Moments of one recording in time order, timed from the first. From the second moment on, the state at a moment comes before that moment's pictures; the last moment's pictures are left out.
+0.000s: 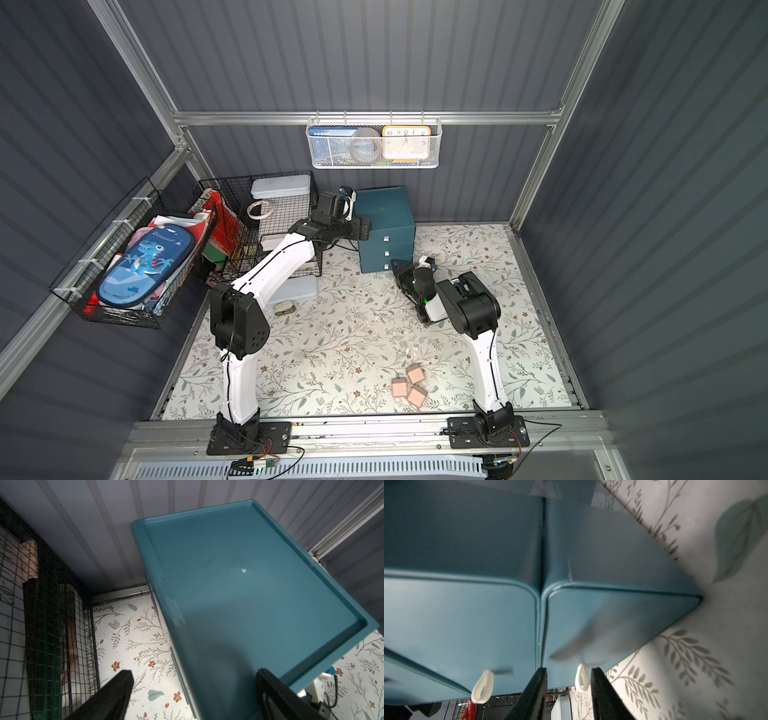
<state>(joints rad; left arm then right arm) -0.52 2.09 2.00 -0.51 -0.02 -0.14 0.37 2.26 0.98 1.13 -0.17 1.41</state>
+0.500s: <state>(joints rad) -0.52 2.09 2.00 -0.51 -0.02 -0.14 0.39 2.30 1.01 1.11 -0.20 1.42</state>
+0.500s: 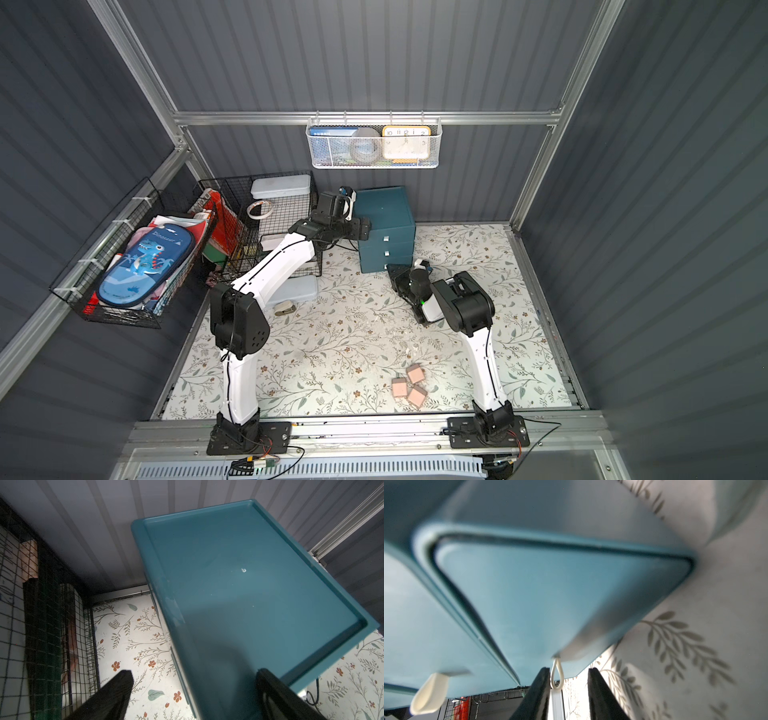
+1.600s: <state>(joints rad) -0.52 2.10 2.01 -0.51 -0.01 -0.14 0.41 2.15 0.81 1.11 -0.21 1.35</state>
